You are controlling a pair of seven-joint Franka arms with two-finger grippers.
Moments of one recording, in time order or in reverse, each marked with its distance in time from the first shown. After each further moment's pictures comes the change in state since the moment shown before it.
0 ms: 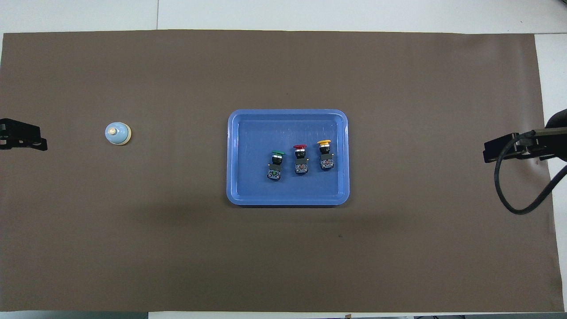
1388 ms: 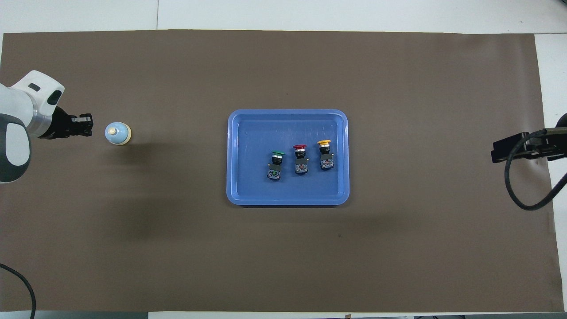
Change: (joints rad) left arm 0.026 0.269 -0.003 -0.241 0.000 0.606 0.009; right arm -0.007 0.003 -0.002 0.001 0.001 -0.008 0.000
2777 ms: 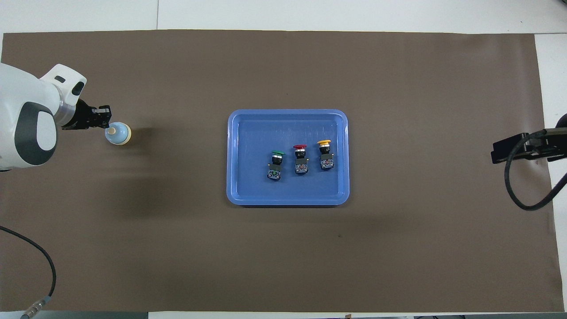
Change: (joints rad) left arm -0.029 0.137 -0.004 0.087 0.001 0.031 -0.055; right arm 0.000 0.000 0.000 0.000 0.000 -0.001 0.000
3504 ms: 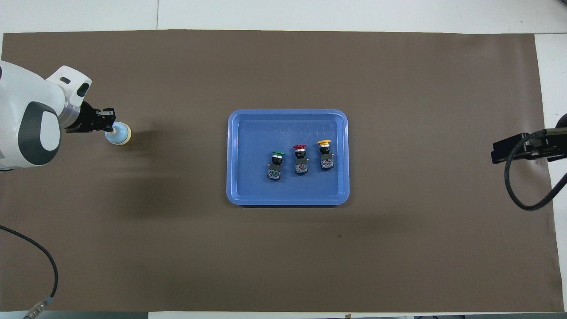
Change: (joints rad) left arm -0.013 -0.006 0.000 -0.004 0.001 -0.038 -0.021; right arm 0.000 0.000 0.000 0.000 0.000 0.000 0.000
